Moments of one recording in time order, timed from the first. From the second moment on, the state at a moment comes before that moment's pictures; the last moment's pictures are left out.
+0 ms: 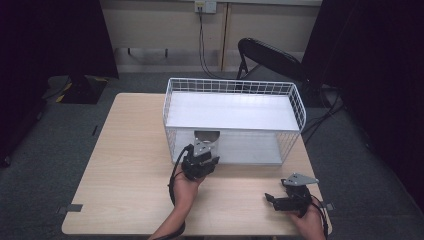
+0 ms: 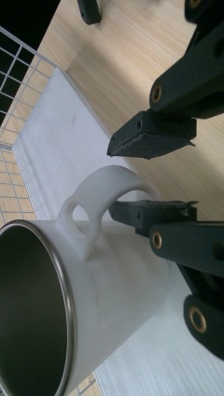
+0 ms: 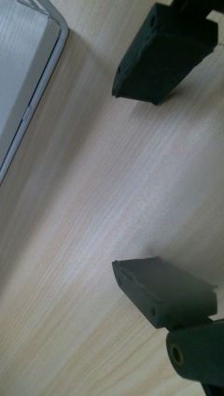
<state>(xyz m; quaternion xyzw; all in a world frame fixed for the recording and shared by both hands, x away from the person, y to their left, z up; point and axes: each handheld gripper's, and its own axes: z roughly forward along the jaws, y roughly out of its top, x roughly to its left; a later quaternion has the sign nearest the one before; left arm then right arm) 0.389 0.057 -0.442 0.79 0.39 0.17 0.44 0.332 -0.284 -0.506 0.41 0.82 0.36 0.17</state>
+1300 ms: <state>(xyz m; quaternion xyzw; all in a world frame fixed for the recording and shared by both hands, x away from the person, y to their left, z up) 0.413 0.049 -0.449 0.78 0.41 0.19 0.43 0.331 -0.284 -0.506 0.41 0.82 0.36 0.17</state>
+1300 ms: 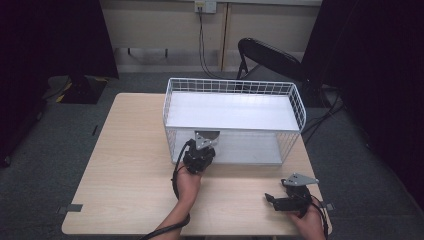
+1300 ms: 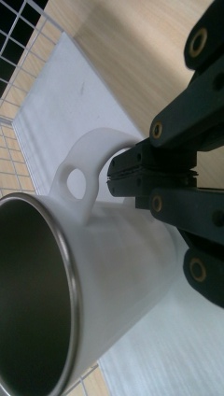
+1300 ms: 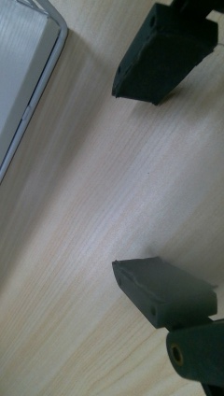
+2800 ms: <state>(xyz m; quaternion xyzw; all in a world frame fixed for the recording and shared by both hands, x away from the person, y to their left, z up) 0.401 0.059 -0.454 0.79 0.41 0.18 0.43 0.330 -0.284 -0.506 0.41 0.82 0.36 0.17</state>
